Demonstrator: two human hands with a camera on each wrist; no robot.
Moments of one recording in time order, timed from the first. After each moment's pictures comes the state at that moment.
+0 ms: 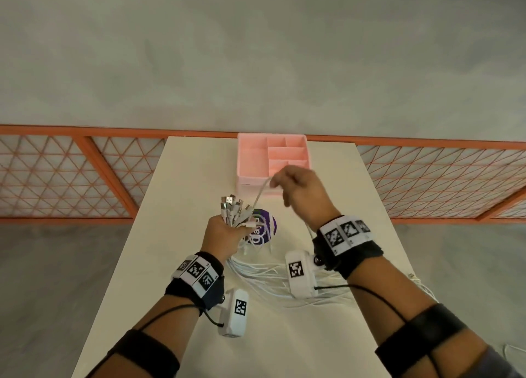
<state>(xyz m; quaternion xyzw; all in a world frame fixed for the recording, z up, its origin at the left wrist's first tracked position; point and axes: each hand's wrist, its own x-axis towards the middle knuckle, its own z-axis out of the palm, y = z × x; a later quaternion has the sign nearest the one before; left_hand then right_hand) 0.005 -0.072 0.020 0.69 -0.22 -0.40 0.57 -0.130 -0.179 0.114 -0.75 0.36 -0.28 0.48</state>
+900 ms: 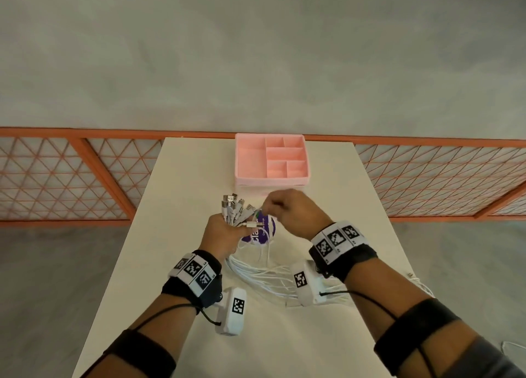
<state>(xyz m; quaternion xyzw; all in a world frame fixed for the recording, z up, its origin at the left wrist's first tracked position) 0.011 -0.079 0.022 0.68 -0.24 -0.42 0.55 -0.133 -0.185 0.085 -0.87 0.32 -0.10 0.37</state>
